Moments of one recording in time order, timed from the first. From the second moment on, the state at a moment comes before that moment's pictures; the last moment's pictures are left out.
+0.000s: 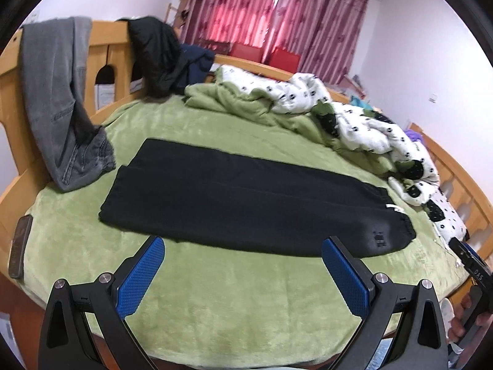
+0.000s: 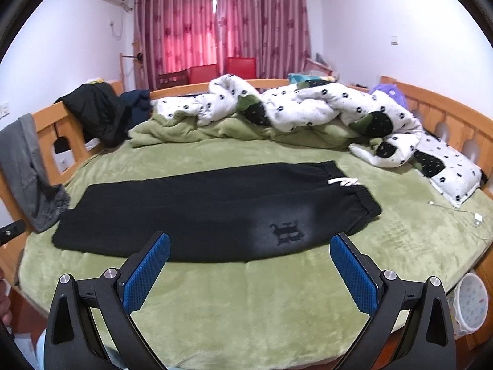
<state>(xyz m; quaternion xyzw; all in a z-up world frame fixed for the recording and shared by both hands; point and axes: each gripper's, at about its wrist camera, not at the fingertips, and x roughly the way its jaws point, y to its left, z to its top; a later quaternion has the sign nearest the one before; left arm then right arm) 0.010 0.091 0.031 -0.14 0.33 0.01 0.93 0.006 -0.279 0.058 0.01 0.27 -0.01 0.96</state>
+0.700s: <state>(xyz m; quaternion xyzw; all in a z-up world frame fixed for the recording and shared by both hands) 0.094 0.188 -0.135 -0.29 0.39 0.06 0.87 0.140 -0.389 -0.111 0.16 0.40 -0.08 0.90</state>
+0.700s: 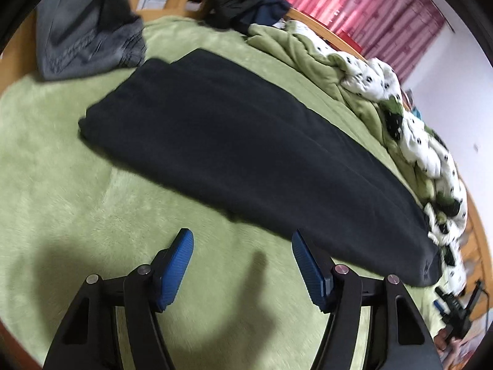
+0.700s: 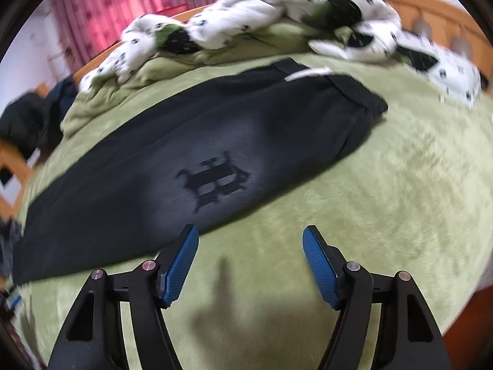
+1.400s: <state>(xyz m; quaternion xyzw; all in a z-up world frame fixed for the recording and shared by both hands) 0.198 0.200 -0.068 -0.27 0.30 0.03 0.92 0.235 -0.377 -0.070 0.13 0.34 -0.07 0.93</state>
